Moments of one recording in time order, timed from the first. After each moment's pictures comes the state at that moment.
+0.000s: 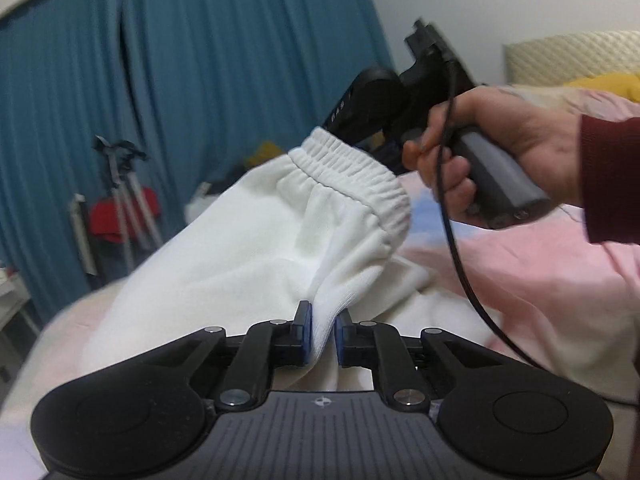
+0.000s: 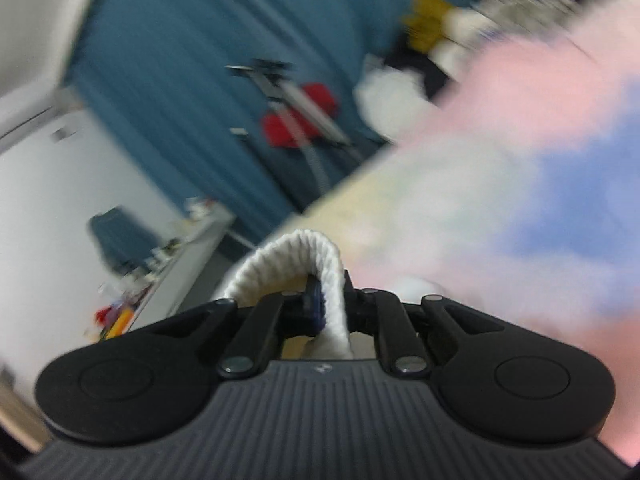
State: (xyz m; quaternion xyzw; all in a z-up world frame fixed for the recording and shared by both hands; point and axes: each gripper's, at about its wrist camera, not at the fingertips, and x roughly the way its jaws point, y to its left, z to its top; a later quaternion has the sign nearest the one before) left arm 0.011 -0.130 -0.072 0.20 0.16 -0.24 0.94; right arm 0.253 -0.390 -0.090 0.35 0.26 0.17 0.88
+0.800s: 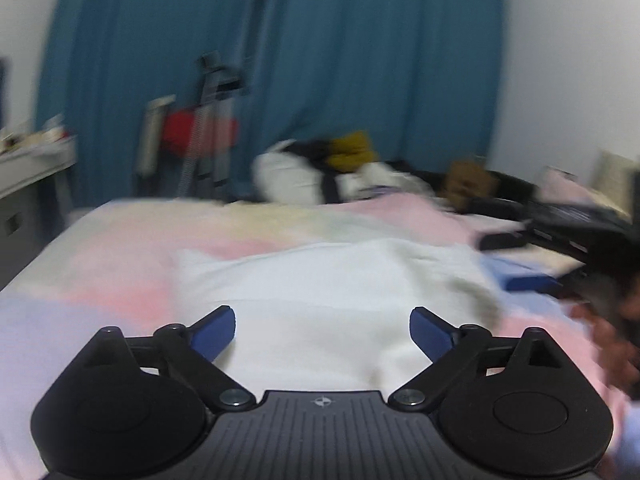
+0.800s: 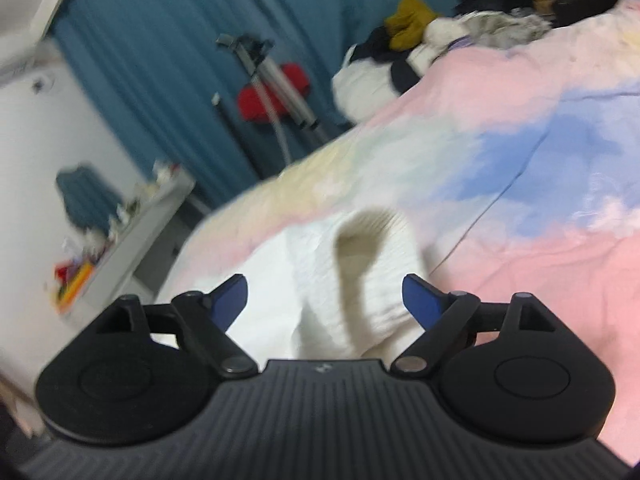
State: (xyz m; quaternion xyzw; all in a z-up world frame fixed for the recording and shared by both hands) left arm 0.047 -0.027 -0.017 -0.03 0.23 -0.12 0.97; right arm 0.157 -0.364 -0.072 0.26 0.29 0.13 0.91
